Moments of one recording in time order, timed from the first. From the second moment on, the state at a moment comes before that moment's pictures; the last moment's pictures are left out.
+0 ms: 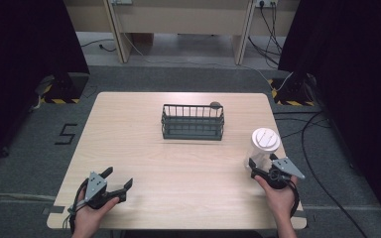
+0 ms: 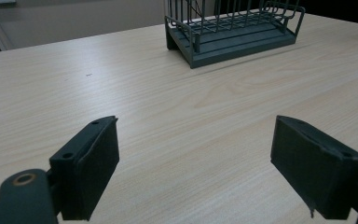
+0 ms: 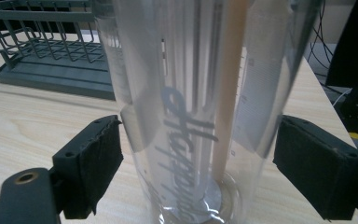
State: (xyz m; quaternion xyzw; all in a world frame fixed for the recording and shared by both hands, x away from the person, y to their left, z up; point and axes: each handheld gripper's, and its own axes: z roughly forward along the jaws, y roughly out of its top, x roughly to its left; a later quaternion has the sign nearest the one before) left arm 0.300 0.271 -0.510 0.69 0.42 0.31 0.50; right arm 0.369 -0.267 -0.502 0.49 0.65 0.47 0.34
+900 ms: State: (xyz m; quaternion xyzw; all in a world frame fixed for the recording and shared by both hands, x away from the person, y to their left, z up) left arm 0.299 0.271 -0.511 0.69 0.42 0.31 0.50; right arm 0.383 -0.263 -0.509 0.48 0.64 0.48 0.35
